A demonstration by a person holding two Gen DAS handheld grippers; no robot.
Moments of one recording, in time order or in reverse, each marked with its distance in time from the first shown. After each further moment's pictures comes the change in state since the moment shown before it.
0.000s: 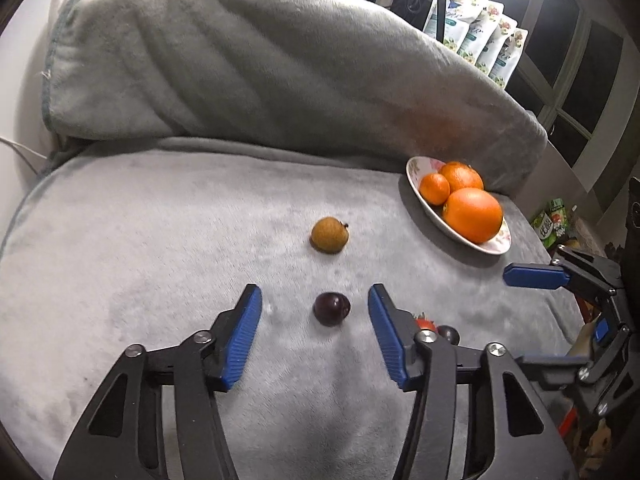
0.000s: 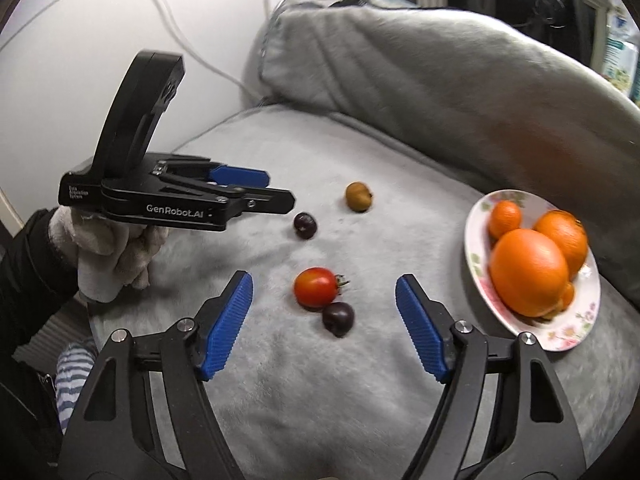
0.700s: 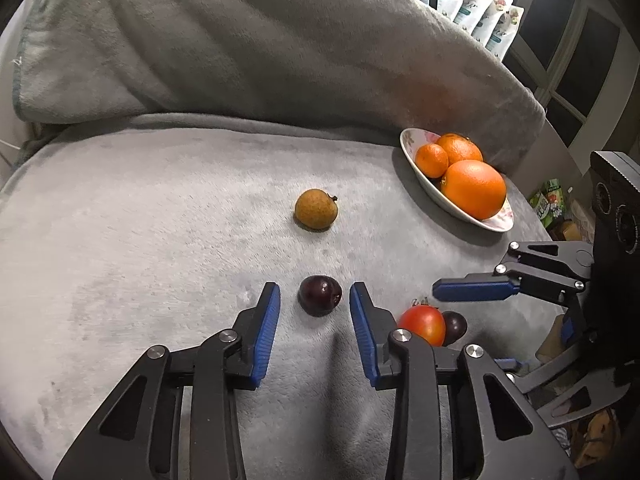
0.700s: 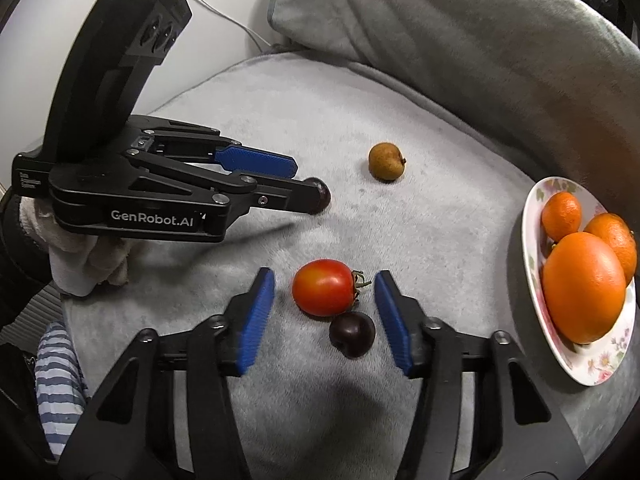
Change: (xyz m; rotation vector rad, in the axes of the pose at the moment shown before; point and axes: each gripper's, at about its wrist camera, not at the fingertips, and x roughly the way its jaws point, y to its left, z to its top) left arm 0.024 -0.004 -0.005 0.027 0.069 -0.034; right arm 0.066 0.001 0.009 -0.056 0.147 0.034
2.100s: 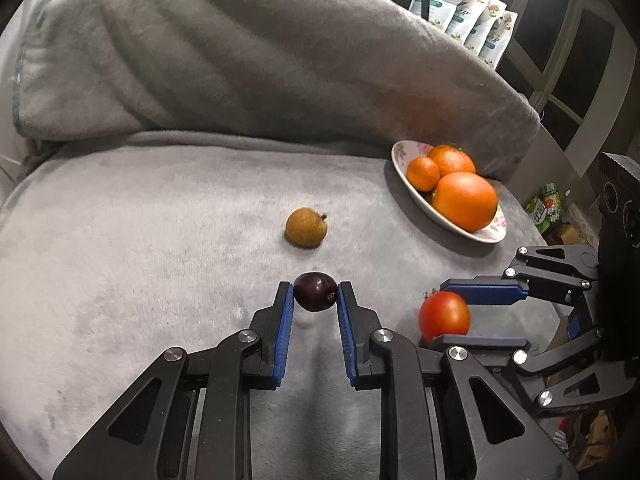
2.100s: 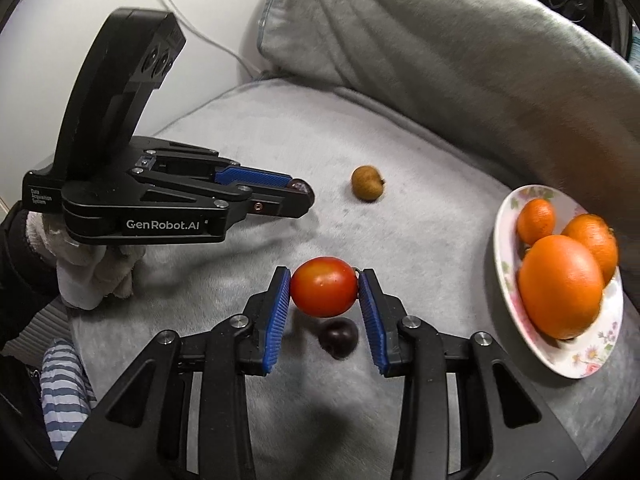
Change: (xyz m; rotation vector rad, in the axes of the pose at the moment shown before) left arm -0.013 -0.009 0.007 0.015 -0.039 0.006; right arm -0.027 -0.005 -0.008 0.040 -0.097 -0.027
